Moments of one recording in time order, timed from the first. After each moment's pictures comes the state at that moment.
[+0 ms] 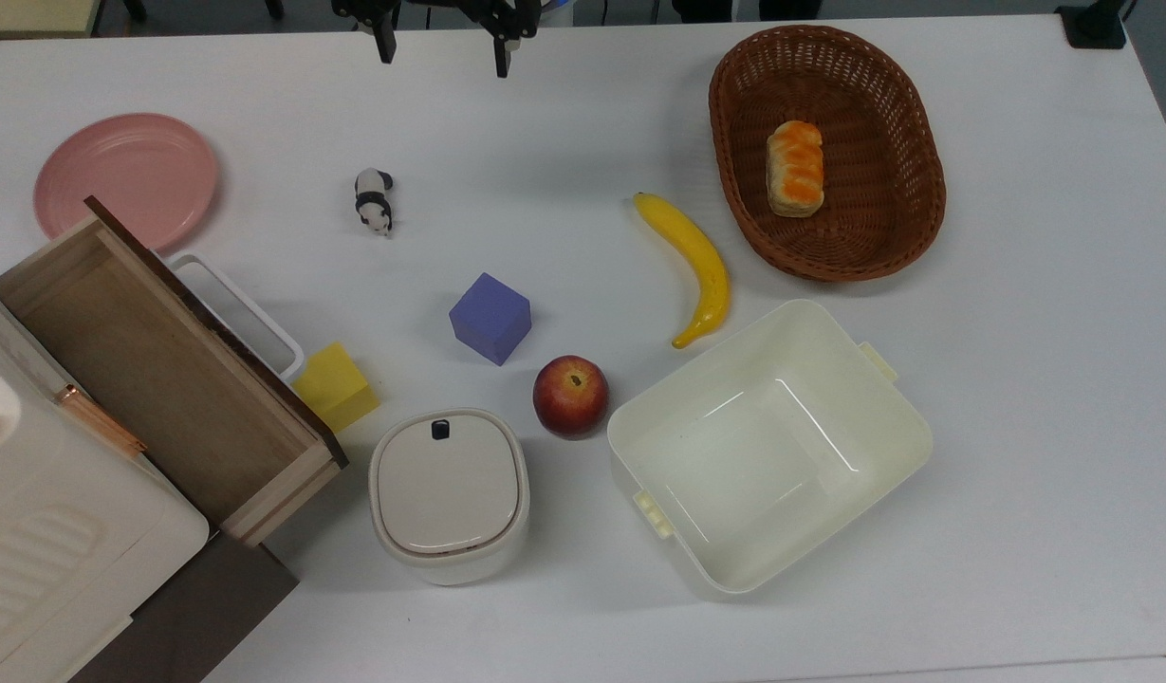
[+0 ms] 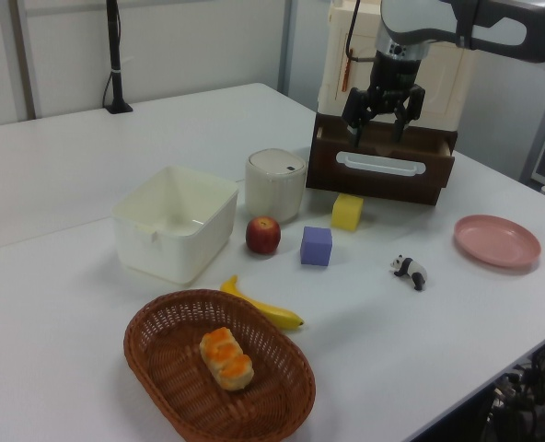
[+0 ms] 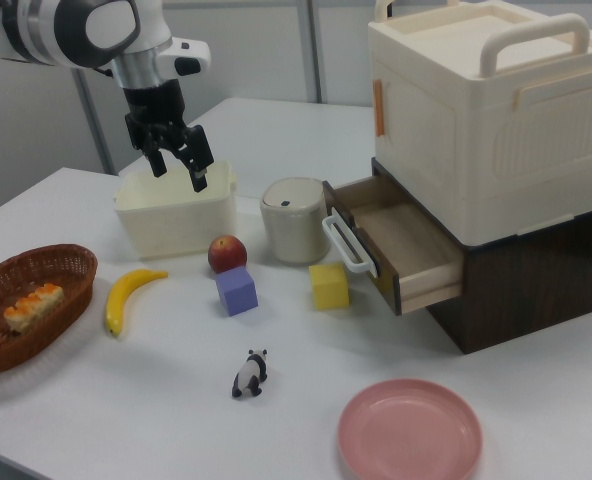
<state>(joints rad) 0.03 0.00 -0.05 -1.64 0.00 1.71 0.13</state>
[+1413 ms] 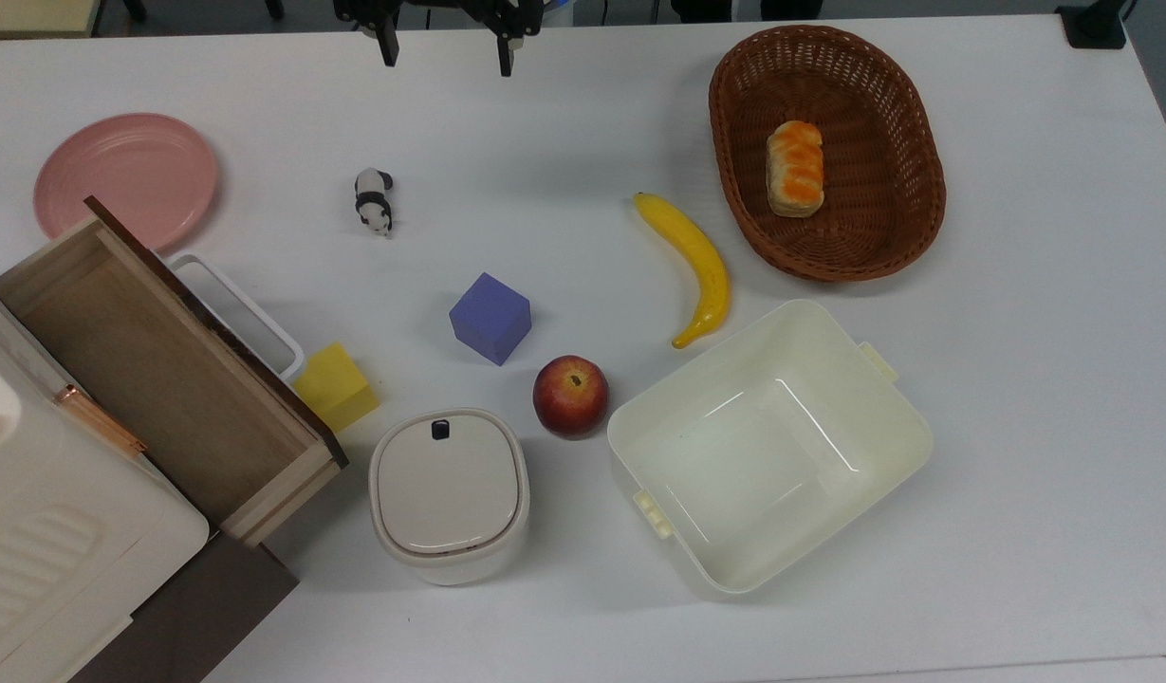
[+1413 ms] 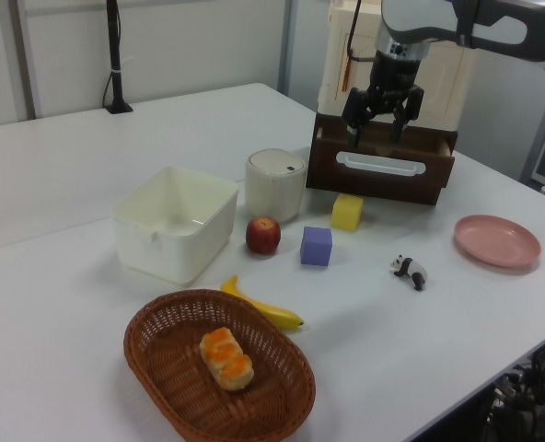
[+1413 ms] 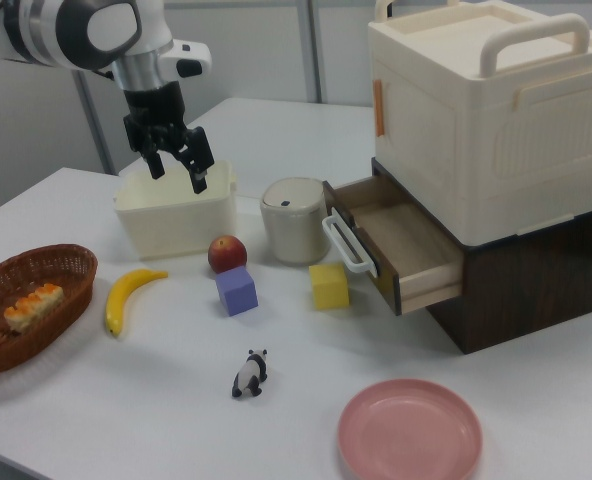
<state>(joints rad) 0.03 0.00 -0.05 -1.64 0.01 1.71 0.08</state>
